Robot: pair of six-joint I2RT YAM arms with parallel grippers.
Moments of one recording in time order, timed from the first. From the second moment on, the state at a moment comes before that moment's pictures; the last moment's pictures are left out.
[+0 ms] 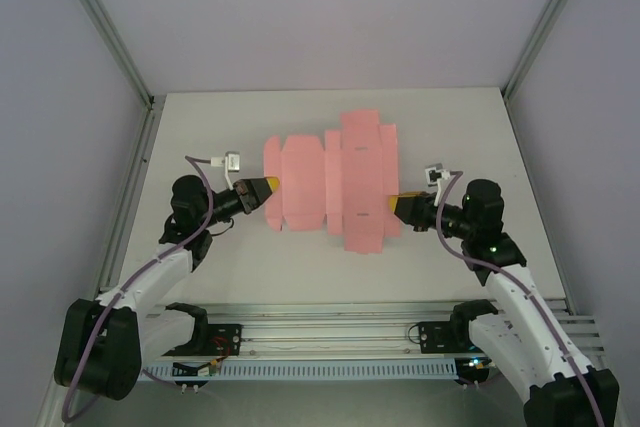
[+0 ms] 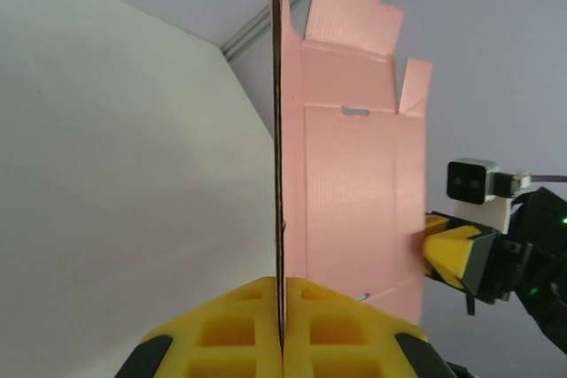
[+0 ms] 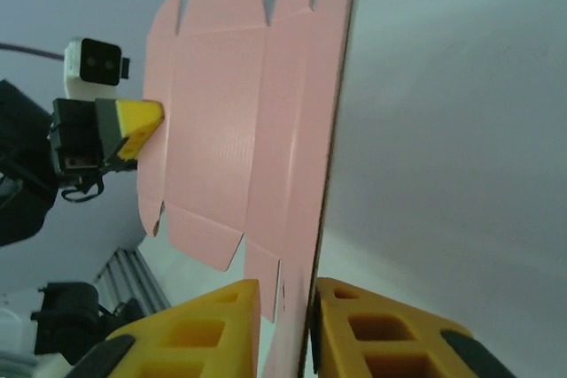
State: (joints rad) left arm -0.22 1.06 0.45 0.52 0.77 -0.80; right arm 0.22 0.75 0.54 -0.11 -0.78 0.41
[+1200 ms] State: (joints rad) left arm -0.19 0.99 0.74 -0.27 0.09 -0.54; right arm 0.47 1.89 1.71 -1.06 -0.21 -1.01
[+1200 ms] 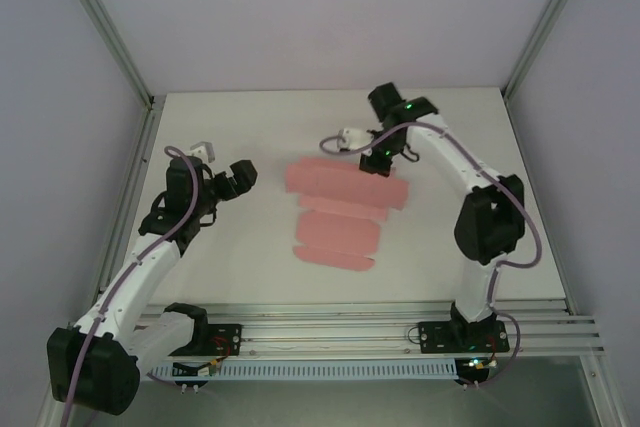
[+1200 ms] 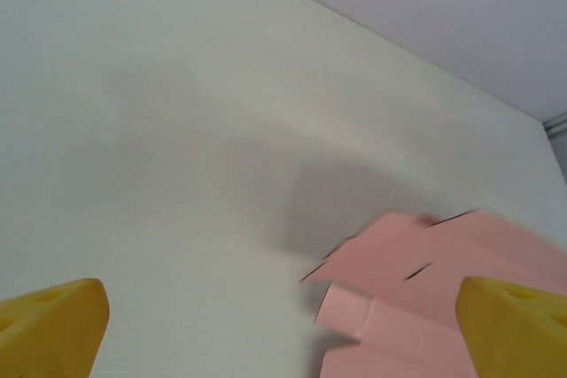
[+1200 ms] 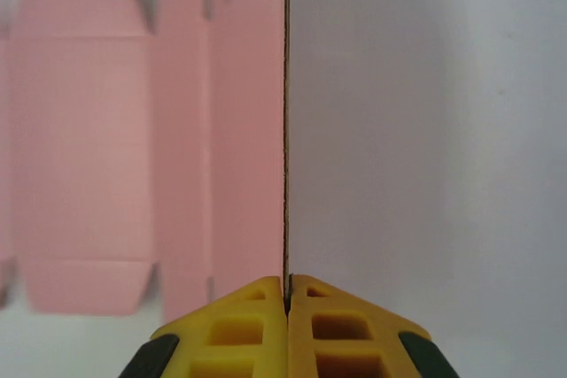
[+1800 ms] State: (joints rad) left arm -0.21 1.47 0.95 -0.16 0.56 -0.18; right arm 0.54 1.83 1.36 -0.45 -0.19 -1.09
